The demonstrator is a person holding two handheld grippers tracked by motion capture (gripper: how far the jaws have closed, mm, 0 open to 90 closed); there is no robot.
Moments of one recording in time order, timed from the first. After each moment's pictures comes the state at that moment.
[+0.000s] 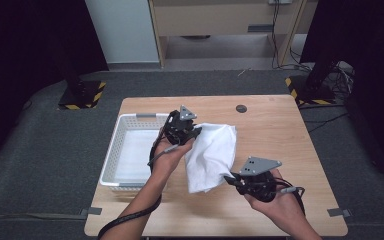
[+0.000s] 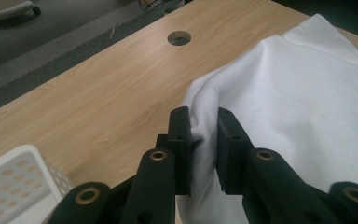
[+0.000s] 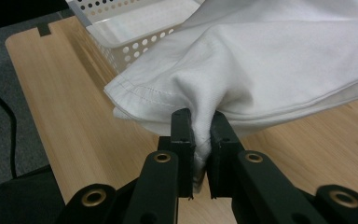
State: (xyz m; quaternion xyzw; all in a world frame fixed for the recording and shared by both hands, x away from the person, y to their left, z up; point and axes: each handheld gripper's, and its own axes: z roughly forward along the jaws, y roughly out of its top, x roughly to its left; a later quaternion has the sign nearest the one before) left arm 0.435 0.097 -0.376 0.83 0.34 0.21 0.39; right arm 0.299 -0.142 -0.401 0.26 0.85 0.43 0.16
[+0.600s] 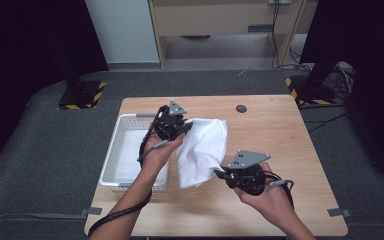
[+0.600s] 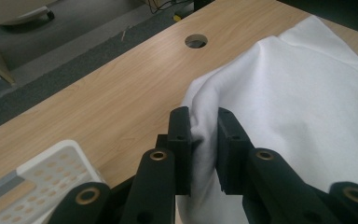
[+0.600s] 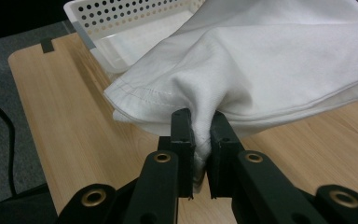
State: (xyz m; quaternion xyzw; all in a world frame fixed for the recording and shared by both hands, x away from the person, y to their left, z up) left arm 0.439 0.122 -0.361 0.83 0.35 0.22 0.39; right arm 0.310 -0.118 -0.390 0.25 0.85 0.44 0.16
